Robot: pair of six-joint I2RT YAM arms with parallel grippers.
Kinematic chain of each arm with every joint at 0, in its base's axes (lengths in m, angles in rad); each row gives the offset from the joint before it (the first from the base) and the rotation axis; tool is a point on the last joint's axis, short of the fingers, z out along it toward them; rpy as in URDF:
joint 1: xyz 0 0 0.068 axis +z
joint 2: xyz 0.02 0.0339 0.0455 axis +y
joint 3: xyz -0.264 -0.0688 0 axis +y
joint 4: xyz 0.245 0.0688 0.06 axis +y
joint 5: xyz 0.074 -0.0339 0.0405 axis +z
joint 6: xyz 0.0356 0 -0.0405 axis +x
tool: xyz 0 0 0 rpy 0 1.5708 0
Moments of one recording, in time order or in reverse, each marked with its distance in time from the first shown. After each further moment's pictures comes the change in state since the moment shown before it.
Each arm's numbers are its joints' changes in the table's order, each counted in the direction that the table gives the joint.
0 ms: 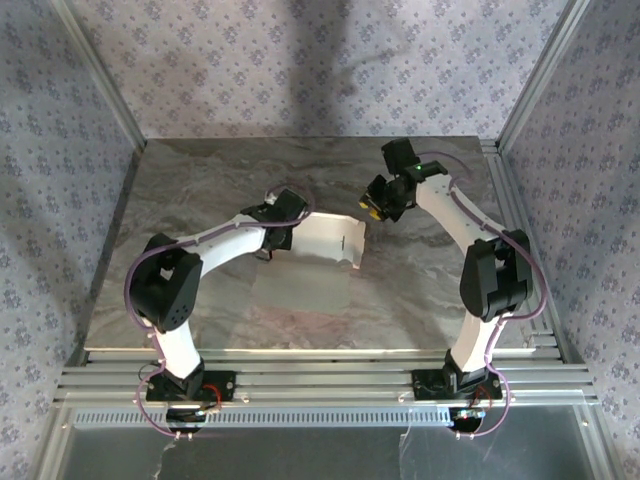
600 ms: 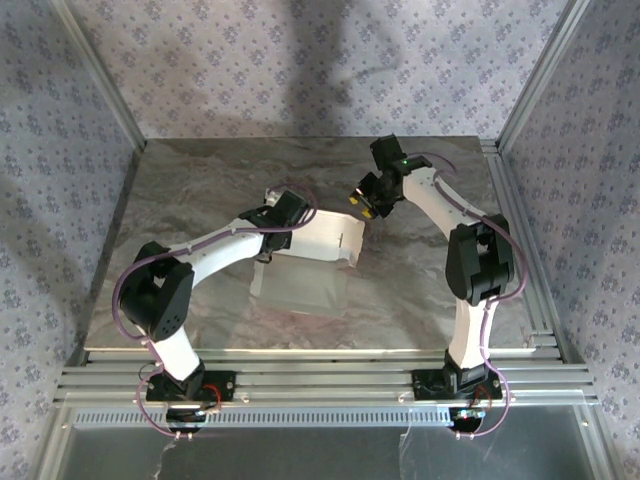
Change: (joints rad) left arm -0.029 -0.064 0.025 -0.022 0.100 0.023; right arm 0.002 0.160 -0.116 -0.006 0.032 0.016
